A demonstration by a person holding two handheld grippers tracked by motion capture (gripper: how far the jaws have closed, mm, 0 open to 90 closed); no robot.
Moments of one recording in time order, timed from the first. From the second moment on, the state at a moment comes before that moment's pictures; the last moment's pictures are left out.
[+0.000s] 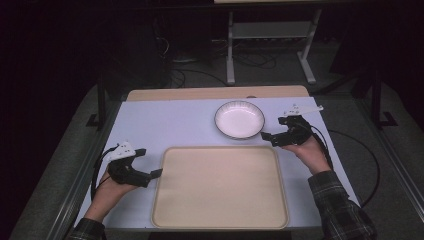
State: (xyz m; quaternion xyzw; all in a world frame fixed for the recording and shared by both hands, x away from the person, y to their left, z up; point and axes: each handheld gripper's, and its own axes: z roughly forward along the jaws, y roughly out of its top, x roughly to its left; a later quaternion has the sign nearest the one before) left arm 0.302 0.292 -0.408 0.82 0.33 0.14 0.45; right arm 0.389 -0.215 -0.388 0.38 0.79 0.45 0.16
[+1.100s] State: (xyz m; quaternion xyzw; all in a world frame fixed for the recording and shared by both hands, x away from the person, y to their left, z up) left arm 0.302 0.293 -0.408 0.82 0.33 0.14 0.45; right arm 0.437 -0.210 -0.397 0.41 0.79 0.44 0.15
